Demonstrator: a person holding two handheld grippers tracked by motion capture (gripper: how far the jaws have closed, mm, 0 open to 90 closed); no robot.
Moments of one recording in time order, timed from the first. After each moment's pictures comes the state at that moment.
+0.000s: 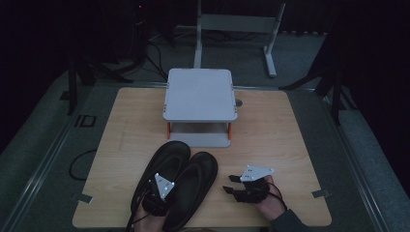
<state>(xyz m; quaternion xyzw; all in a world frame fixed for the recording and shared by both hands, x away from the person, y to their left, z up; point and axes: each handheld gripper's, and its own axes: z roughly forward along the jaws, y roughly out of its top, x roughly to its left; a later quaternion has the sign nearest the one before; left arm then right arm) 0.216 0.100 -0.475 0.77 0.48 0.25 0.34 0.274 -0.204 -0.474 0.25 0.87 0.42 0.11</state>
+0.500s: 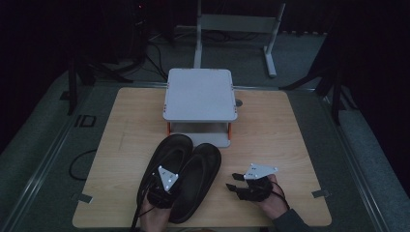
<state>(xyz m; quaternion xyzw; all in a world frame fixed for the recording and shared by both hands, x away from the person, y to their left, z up) 0.232 0.086 -0.462 0.75 0.49 0.26 0.36 0.277 -0.213 -0.474 0.27 0.86 0.42 0.11</state>
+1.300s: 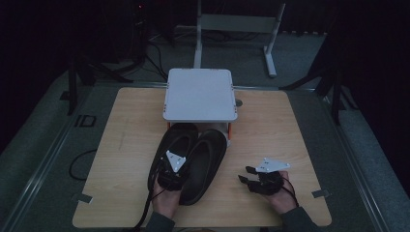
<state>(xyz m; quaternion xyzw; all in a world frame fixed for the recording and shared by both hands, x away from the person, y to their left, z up) 0.277 0.065 -0.453 0.72 0.51 0.27 0.38 0.293 -0.247 -0.476 0.32 0.84 0.40 0.16</state>
